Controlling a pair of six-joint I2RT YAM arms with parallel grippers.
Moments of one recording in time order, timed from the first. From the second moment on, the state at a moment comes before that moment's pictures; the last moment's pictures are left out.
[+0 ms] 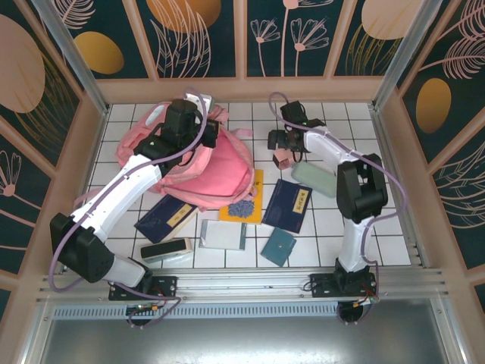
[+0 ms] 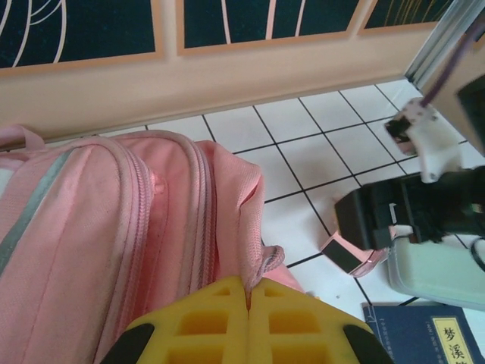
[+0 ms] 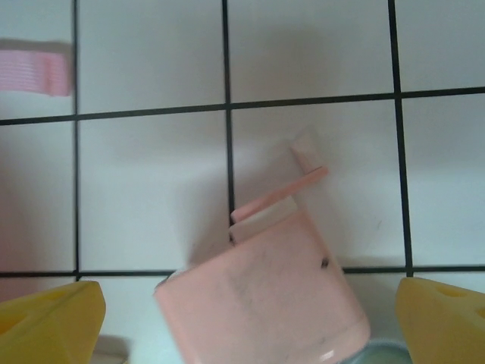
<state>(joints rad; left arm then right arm) -0.53 1.46 1.38 -0.39 -0.02 -0.23 0.37 1.99 1.59 -0.63 0.11 0.35</state>
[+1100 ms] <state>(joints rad) -0.52 1.43 1.31 -0.32 0.00 -0.26 0.42 2.20 1.88 -1.09 0.11 1.47</state>
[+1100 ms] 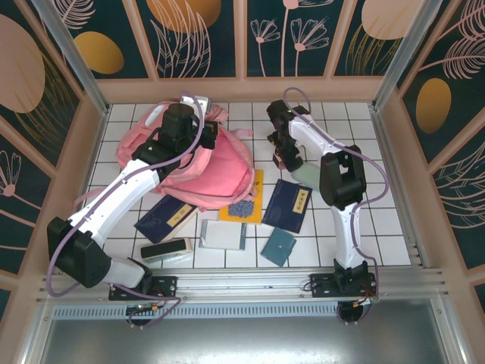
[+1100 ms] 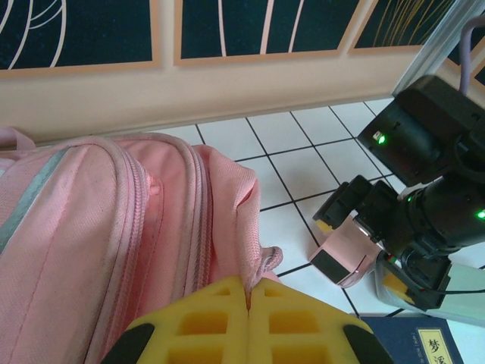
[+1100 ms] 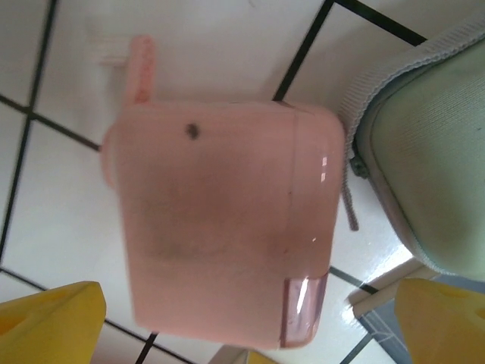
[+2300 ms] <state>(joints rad) -0.52 1.42 1.48 -0.46 0.02 -0.17 0.57 1.52 1.31 -0.43 0.24 0.95</state>
